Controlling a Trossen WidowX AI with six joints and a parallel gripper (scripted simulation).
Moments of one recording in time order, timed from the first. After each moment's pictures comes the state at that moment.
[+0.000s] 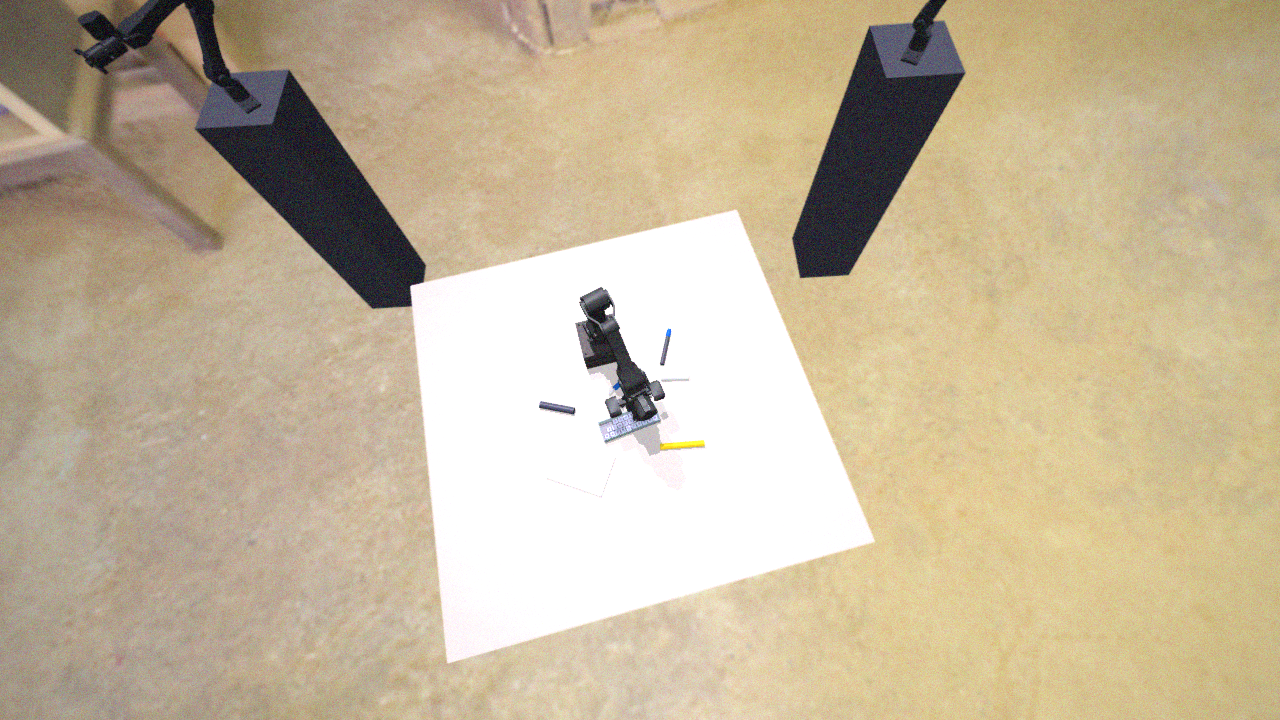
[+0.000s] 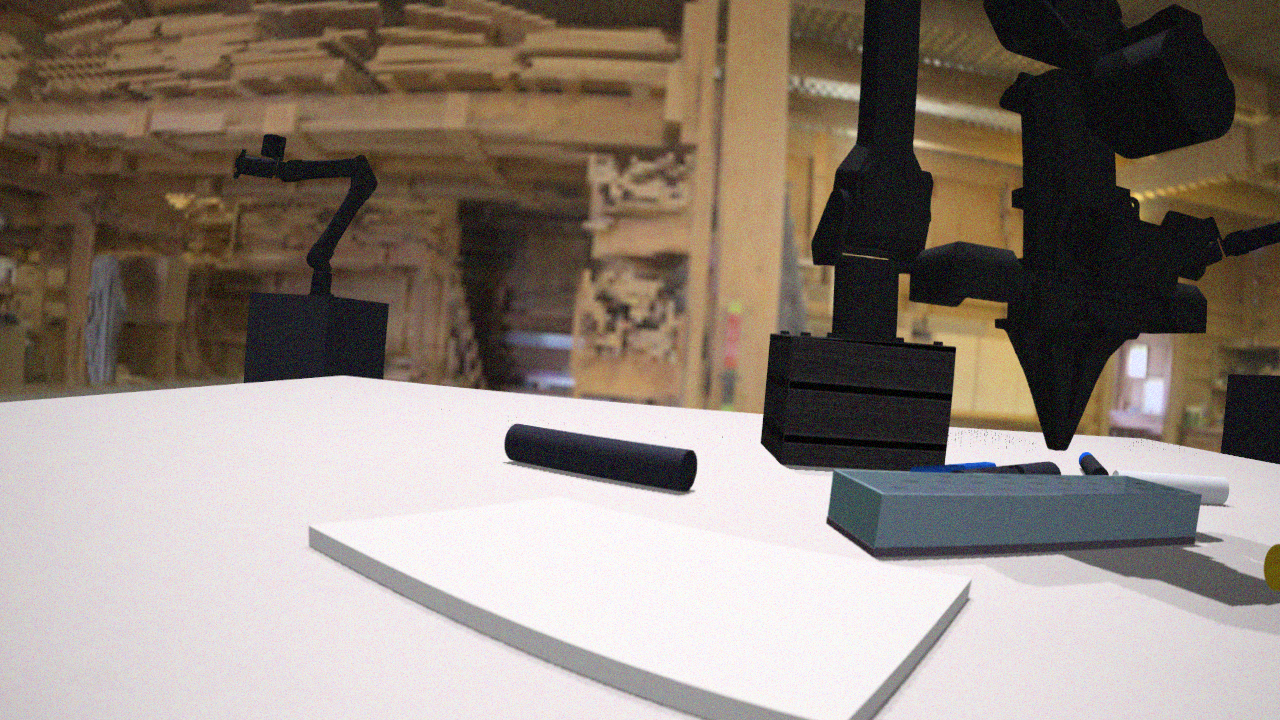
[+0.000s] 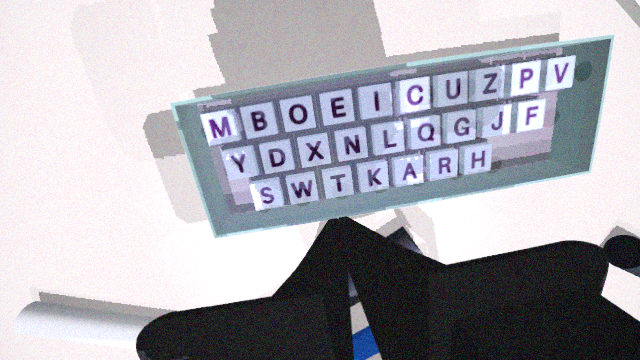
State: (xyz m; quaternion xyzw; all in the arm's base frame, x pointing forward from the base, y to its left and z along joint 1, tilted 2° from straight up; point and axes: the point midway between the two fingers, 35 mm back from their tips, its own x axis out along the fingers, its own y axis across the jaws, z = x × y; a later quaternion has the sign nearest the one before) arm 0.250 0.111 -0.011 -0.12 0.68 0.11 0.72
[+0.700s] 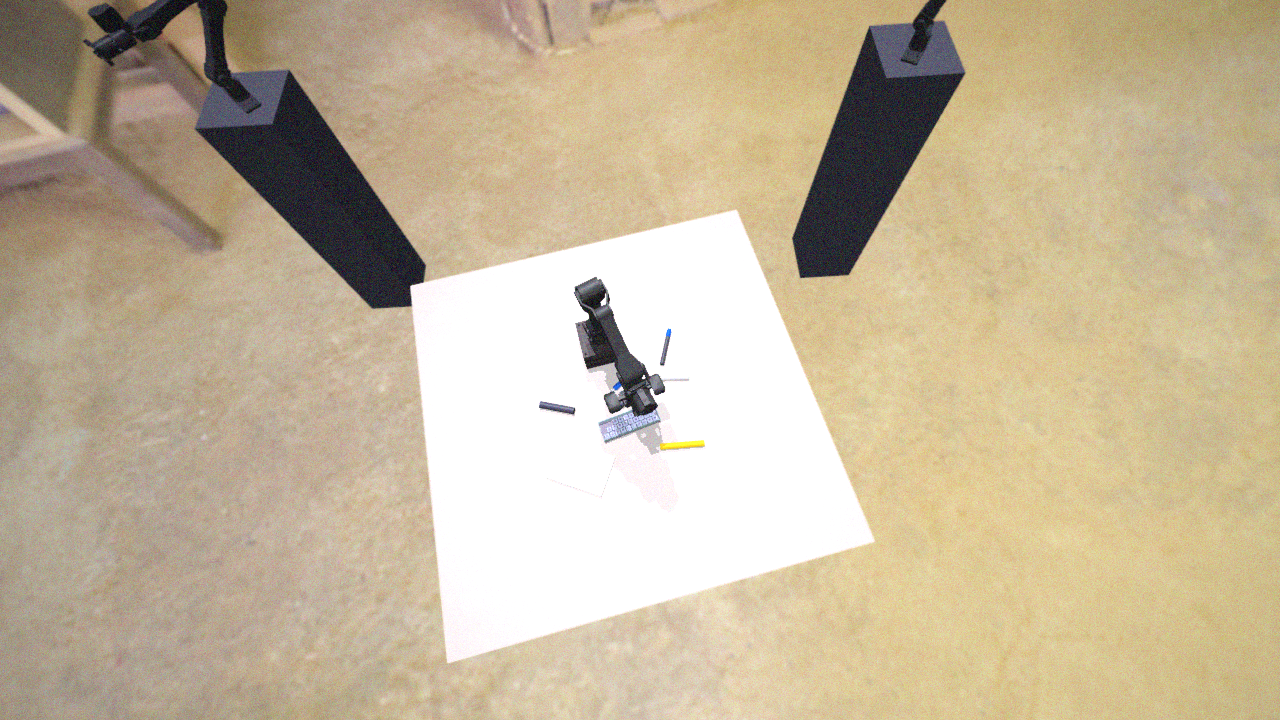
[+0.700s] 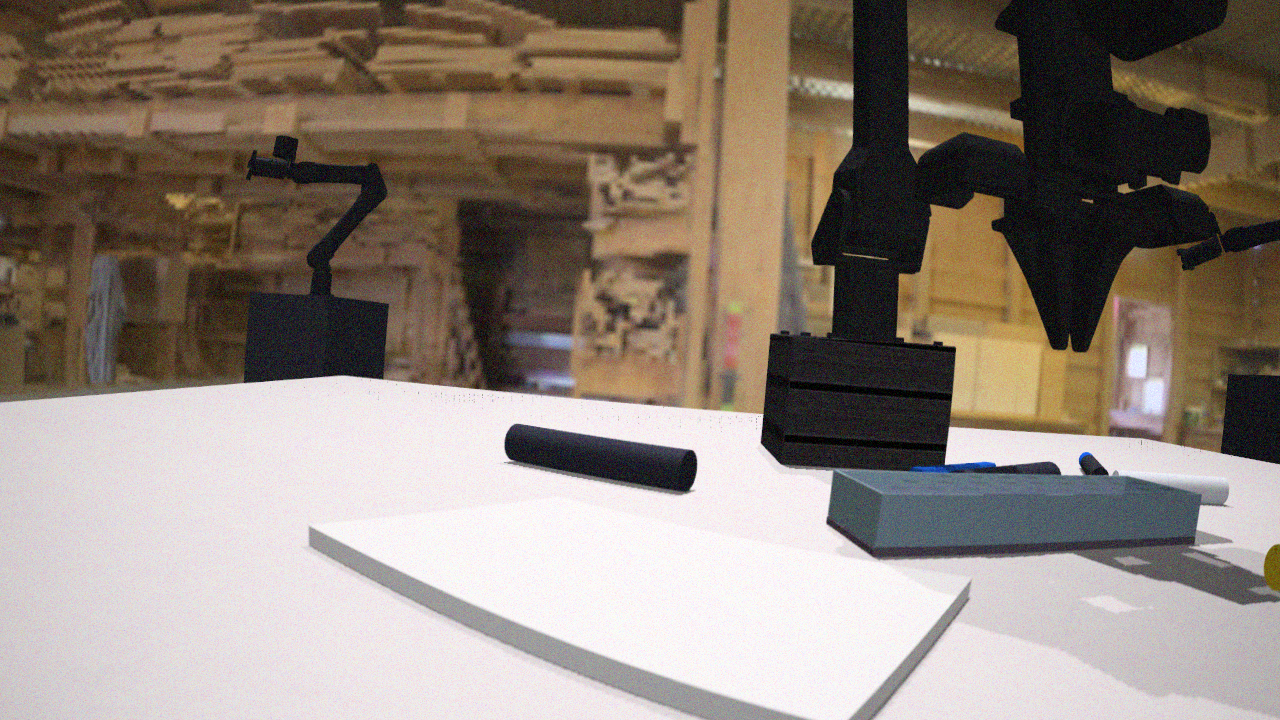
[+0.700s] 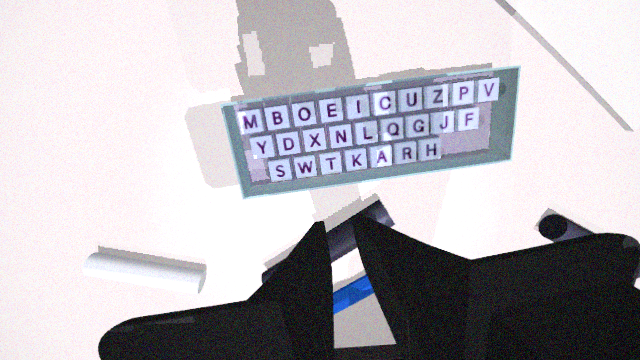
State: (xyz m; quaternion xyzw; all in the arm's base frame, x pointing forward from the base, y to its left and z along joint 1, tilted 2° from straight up) arm 0.249 0.113 0.044 -0.13 0.67 0.12 0.72
